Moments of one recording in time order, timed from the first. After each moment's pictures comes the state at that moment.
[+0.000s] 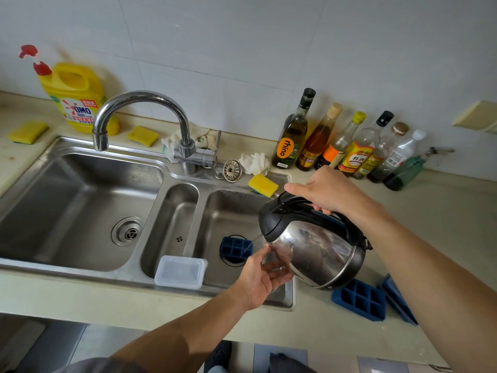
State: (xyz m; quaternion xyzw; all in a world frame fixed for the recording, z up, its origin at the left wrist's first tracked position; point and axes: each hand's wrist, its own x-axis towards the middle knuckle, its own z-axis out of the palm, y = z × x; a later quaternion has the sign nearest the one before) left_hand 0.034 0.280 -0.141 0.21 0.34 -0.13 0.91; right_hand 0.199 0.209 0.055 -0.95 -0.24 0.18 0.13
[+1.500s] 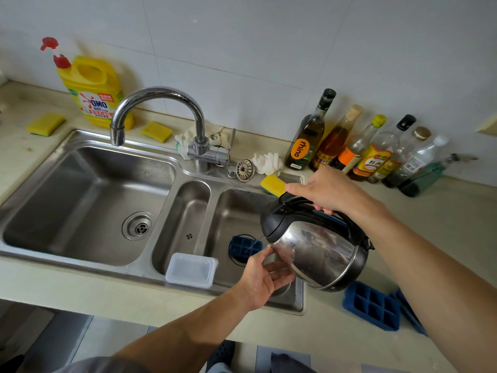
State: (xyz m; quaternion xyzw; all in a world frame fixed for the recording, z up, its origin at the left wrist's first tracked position) left_hand 0.028 0.299 -0.145 0.20 0.34 -0.11 0.91; right_hand 0.198 0.243 0.048 -0.94 -0.26 0.19 0.10
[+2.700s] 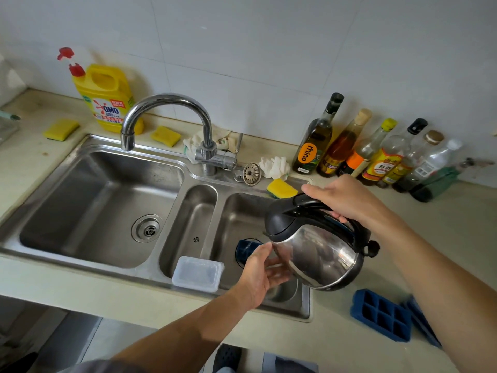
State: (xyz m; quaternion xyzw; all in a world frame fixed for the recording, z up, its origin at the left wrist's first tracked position) left_hand 0.030 0.315 -0.143 0.30 0.33 -0.07 0.89; right_hand 0.208 0.220 0.039 -0.92 -0.23 0.21 0.22
